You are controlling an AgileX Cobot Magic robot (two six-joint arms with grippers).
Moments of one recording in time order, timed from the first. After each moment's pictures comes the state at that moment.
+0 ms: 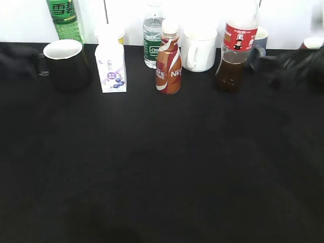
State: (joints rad) left arm -0.31 1.16 -0.63 0.05 -0.01 -0.08; right arm 0.30 1.26 -0.62 -0.01 -0.13 0.02
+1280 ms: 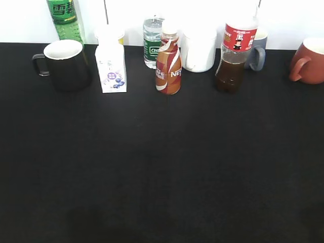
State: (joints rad) left arm -0.31 0.18 -0.52 0.05 1.06 -0.08; right arm 0.30 0.21 -0.51 0.03 1.03 0.00
